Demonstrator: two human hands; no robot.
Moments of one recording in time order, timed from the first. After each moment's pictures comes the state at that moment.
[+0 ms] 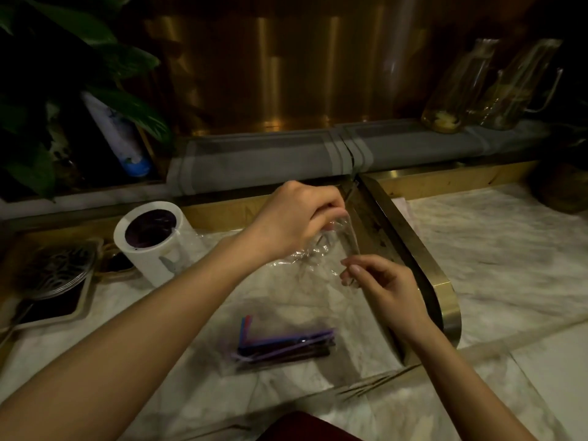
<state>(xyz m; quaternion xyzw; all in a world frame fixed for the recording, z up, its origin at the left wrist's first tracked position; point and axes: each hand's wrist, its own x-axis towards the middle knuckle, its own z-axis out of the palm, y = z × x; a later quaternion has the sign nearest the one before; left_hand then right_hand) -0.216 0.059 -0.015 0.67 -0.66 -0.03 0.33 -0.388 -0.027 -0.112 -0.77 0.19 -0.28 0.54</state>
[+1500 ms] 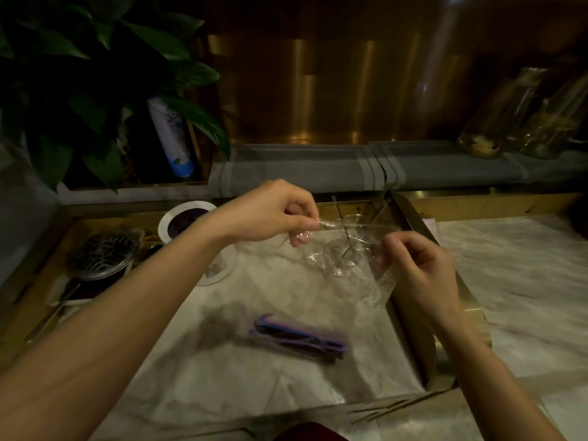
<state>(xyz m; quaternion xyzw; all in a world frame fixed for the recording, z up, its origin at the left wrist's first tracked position) -0.163 0.116 0.010 0.73 -0.55 -0.25 0.32 -0.361 -0.025 -0.063 -0.78 0.14 -0.36 0.49</state>
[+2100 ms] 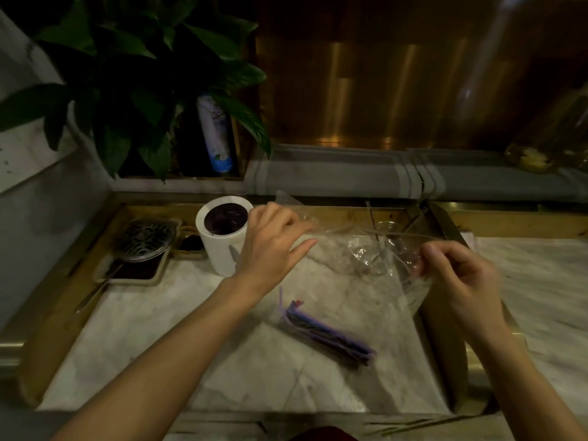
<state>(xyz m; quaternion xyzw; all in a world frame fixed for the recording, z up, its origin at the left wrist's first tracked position) -0.162 0.154 -0.077 0.78 -0.49 0.26 0.27 -0.358 -0.025 -0.059 -0.79 0.10 -0.35 0.50</state>
